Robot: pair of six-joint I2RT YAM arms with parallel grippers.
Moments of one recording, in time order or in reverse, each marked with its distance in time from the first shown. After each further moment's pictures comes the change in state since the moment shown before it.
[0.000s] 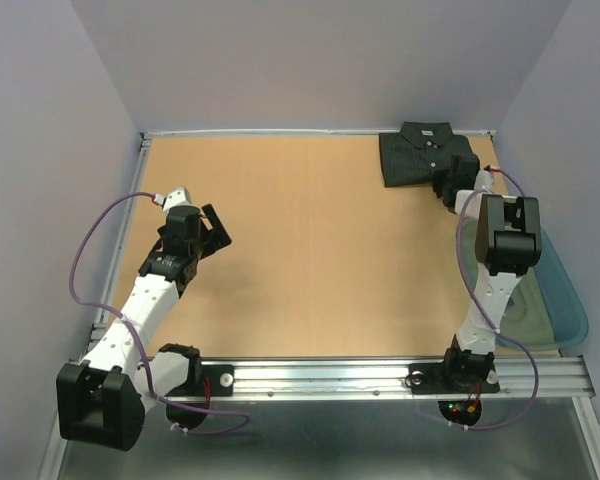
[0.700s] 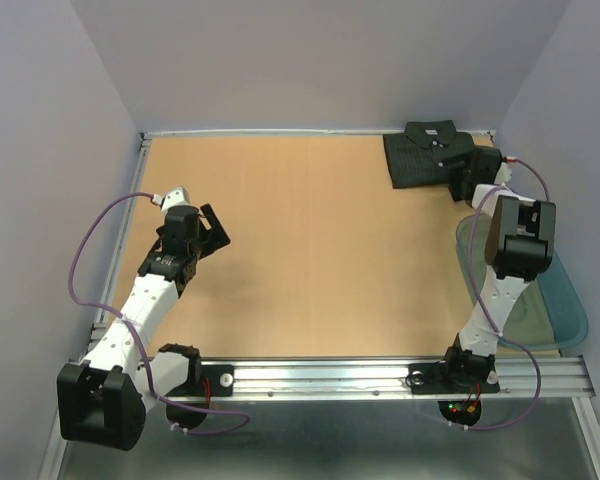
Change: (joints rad) left arm 0.016 0.002 0.000 0.002 0.003 0.000; right arm -0.127 0.012 0.087 -0.138 -0.125 -0.171
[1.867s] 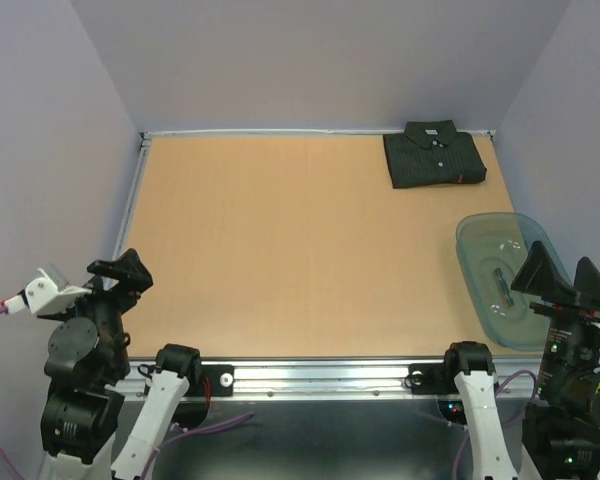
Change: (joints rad) left arm -0.027 -0.717 0.395 -0.528 -0.368 0.011; right arm 0.154 -1.968 -0.277 -0.629 0.185 -0.780
